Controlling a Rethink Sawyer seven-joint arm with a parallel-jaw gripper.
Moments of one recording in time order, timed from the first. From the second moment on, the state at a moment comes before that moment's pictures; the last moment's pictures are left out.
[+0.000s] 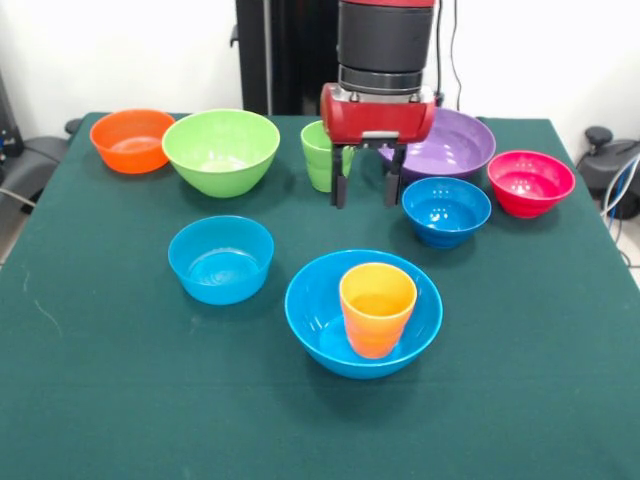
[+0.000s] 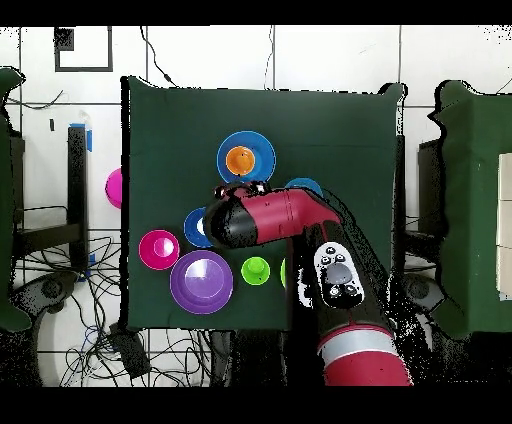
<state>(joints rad) -0.33 -0.71 0.22 1.72 -0.46 0.33 1.82</state>
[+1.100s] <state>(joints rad) -0.15 -0.71 0.16 1.79 -0.29 0.30 1.88</state>
